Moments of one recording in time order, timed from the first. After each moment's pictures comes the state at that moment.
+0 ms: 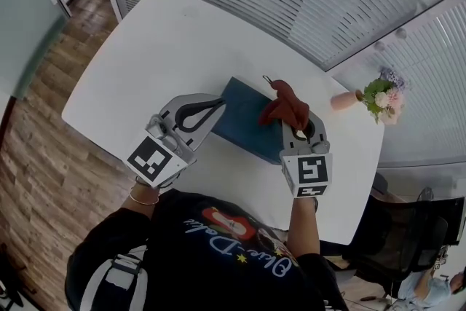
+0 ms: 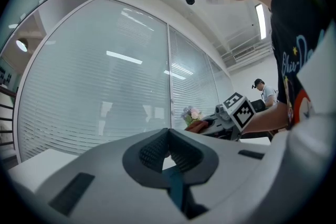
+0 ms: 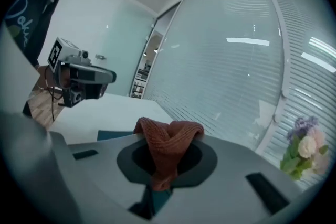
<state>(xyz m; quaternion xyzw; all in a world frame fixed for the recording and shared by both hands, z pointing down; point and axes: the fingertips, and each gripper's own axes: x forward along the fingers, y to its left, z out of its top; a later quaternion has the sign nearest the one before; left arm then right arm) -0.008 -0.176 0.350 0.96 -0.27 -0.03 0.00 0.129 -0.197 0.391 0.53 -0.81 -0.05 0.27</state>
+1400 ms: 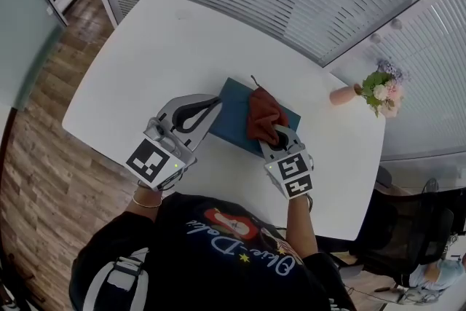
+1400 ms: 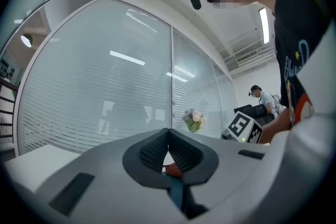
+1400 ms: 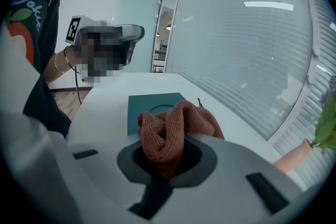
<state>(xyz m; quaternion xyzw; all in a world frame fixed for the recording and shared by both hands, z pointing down) -0.009 -0.177 0.351 0.96 -0.27 -0.04 0.01 0.106 -0.153 0.492 0.42 -0.83 0.07 0.36</state>
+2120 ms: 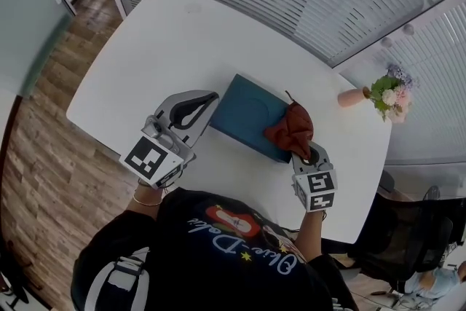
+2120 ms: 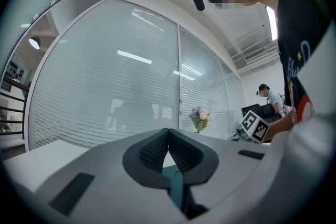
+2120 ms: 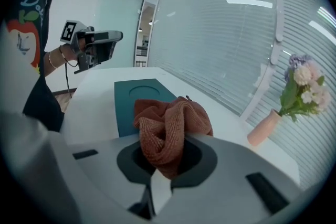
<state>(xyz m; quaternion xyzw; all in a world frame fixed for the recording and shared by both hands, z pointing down) -0.028 -0.184 0.359 0.95 -0.31 -0.03 0.03 0.190 -0.121 0.496 0.50 -0.78 0.11 0.36</state>
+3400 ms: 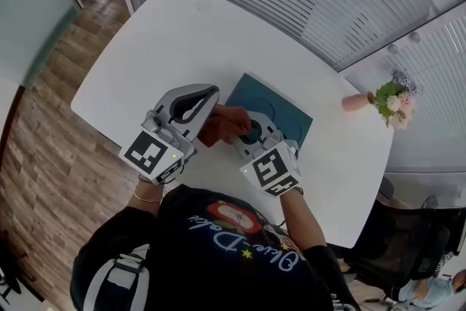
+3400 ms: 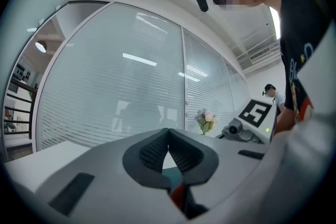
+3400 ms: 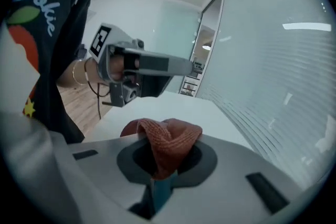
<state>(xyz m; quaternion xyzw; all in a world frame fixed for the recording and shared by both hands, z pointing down) -0.044 -0.188 0.354 0.94 -0.34 -0.04 0.03 -0.020 -0.157 0.450 0.26 -0.91 -0.05 0.33</state>
